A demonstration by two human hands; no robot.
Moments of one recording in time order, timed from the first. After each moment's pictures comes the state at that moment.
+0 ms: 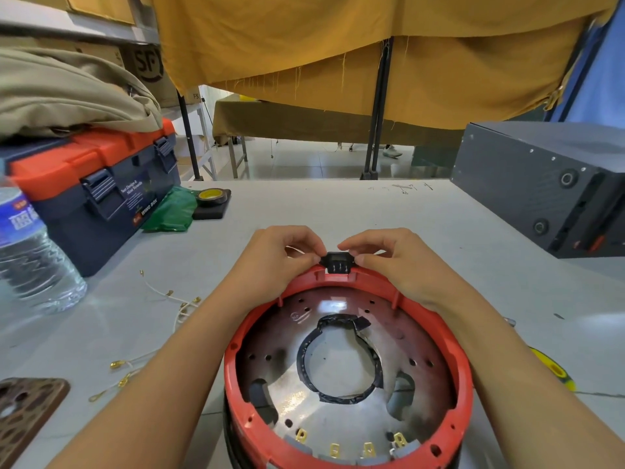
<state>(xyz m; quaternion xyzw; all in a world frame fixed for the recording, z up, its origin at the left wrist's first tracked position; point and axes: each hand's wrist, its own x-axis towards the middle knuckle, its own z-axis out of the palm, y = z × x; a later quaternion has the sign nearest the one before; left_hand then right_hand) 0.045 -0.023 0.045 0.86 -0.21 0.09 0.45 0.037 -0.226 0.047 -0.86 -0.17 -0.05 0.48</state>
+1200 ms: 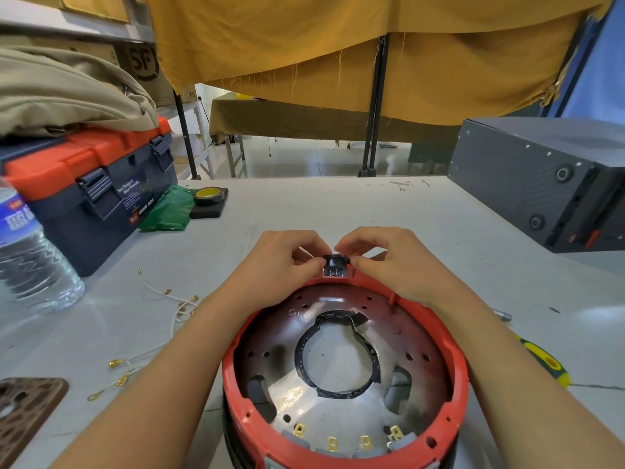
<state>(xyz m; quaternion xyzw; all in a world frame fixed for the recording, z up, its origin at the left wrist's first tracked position) 0.038 -0.030 0.047 0.89 -0.24 0.09 0.38 0.034 -0.225 0.047 -0.88 -0.21 -0.08 0.42</state>
